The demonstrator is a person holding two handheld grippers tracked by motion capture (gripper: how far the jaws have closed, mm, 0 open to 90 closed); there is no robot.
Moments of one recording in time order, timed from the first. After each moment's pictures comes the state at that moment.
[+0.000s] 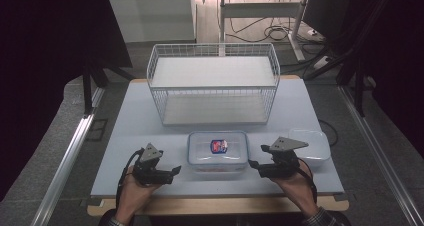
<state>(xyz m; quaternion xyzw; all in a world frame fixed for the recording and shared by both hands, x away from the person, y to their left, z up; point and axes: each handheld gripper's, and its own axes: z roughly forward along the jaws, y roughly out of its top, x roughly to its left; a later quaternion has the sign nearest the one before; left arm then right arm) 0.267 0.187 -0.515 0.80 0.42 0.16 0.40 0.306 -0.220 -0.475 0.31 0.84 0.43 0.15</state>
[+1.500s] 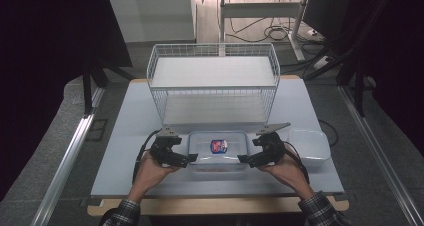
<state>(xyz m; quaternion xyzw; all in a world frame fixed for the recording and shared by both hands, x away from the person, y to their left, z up) 0.329 0.150 -0.496 0.82 0.38 0.06 0.42 0.353 -0.192 -0.477 0.33 0.86 0.39 0.04</state>
